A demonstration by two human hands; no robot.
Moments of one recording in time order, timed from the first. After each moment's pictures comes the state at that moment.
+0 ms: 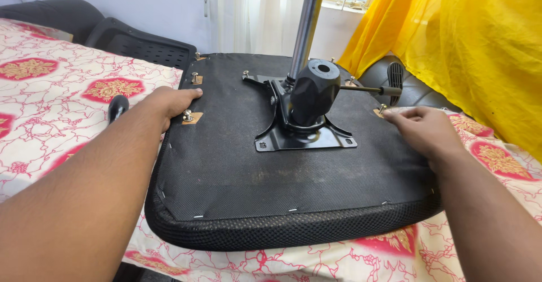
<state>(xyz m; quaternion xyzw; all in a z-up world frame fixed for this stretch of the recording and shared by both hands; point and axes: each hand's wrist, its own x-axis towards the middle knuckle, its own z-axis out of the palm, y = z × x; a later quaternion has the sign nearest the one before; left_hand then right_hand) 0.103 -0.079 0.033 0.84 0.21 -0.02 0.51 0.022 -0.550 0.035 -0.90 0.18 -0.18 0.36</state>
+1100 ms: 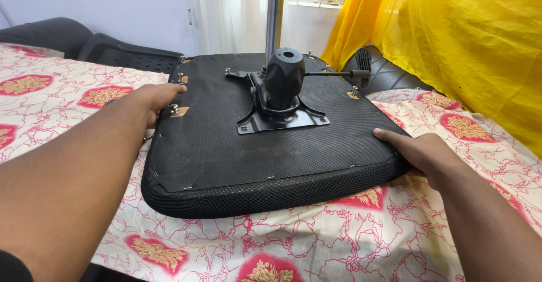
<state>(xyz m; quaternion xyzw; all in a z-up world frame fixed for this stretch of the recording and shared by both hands) 0.117 -0.071 0.025 0.78 0.15 -0.09 0.60 -0.077 -0.567 0.013 -0.84 0.31 -0.06 0.43</state>
